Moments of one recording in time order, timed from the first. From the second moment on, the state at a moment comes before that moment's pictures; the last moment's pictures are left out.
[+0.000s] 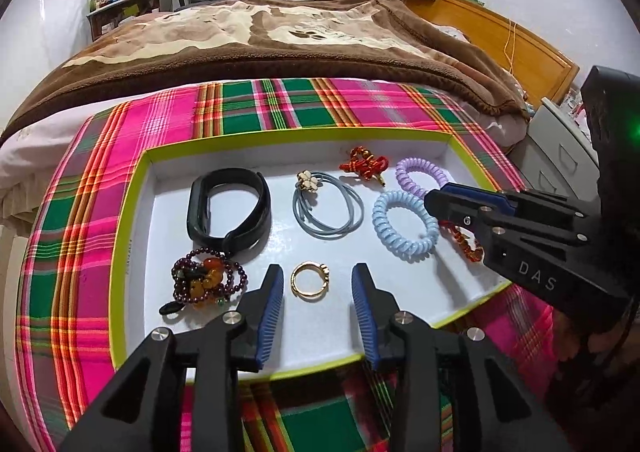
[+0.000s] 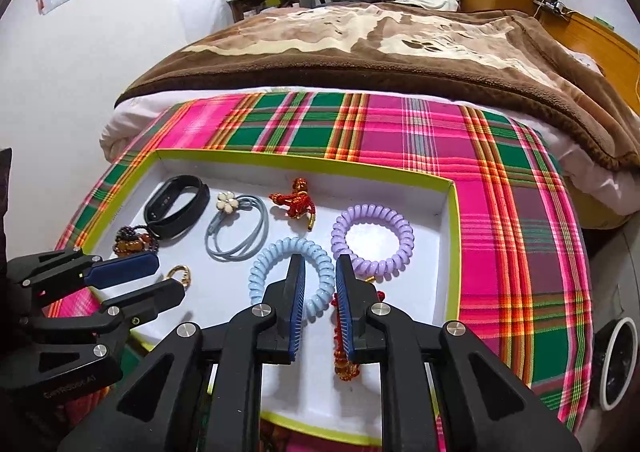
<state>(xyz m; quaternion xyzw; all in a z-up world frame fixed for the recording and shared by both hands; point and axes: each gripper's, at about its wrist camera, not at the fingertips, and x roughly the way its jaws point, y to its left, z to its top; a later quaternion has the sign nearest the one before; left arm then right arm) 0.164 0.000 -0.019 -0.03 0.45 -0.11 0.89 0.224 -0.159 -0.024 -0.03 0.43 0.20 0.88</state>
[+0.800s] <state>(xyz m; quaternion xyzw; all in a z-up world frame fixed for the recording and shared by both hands) 0.074 -0.009 0.003 -0.05 0.42 -0.15 0.89 0.125 -0.204 0.015 0.02 0.38 0.21 0.90</state>
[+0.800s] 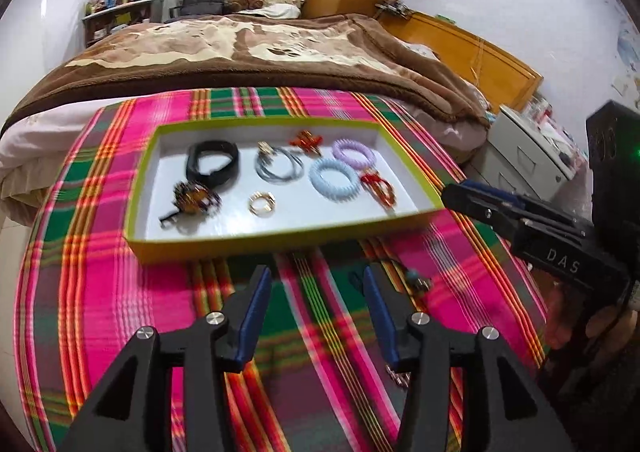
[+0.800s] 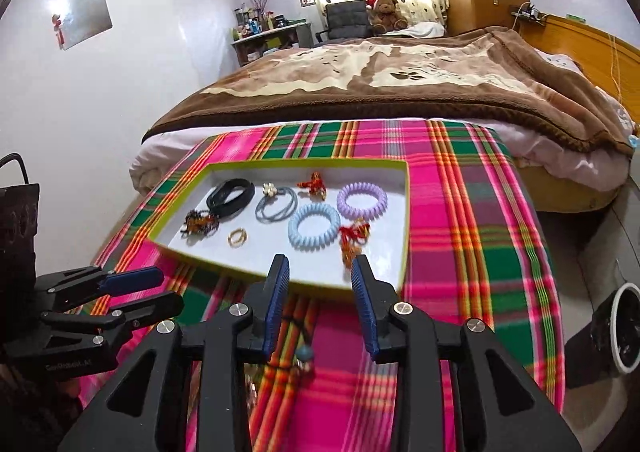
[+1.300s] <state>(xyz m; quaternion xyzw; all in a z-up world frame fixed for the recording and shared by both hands) 0.044 -0.048 -0.013 -0.04 0.44 -0.19 0.88 0.090 -0.227 0.000 0.03 0.38 0.18 0.90</state>
